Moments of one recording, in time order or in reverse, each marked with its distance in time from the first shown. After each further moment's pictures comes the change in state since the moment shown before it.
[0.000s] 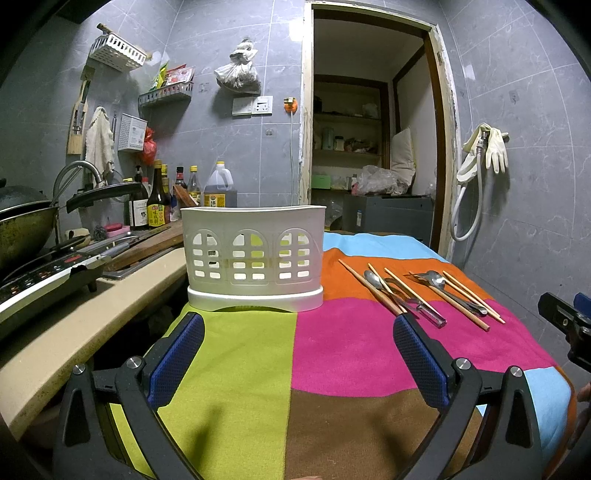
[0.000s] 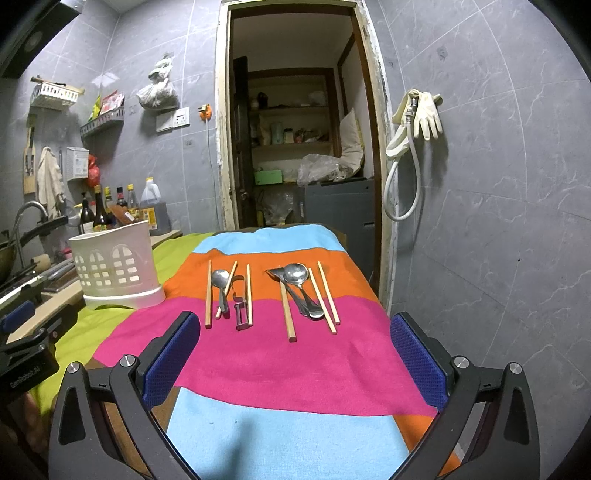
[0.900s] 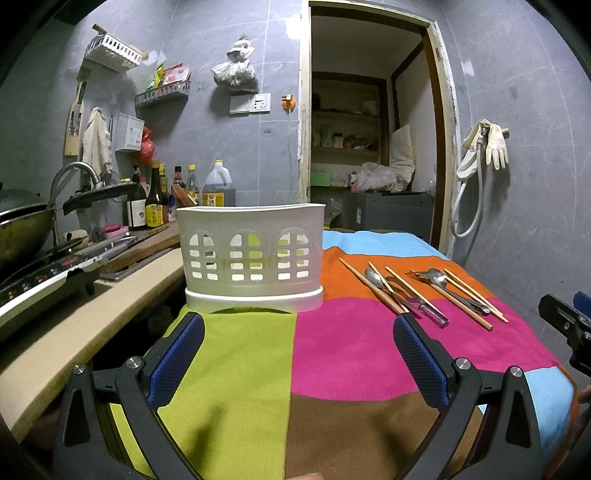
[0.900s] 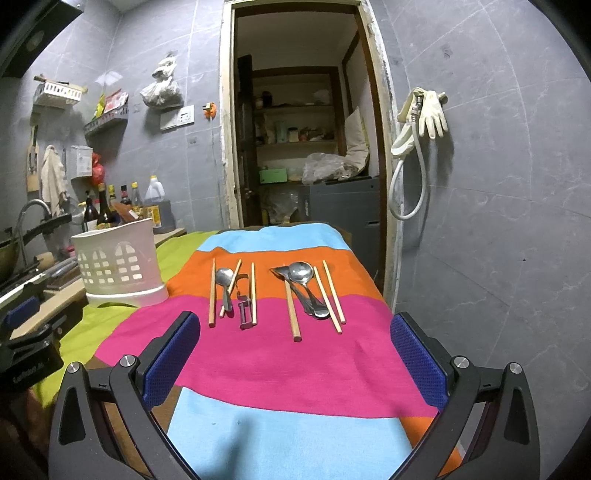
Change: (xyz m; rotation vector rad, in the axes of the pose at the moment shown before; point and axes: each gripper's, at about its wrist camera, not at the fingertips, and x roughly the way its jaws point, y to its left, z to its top) left arm 0.010 -0.003 0.000 0.017 0.011 0.003; right arm 0.000 0.012 -0.004 -0.024 0.004 0.017
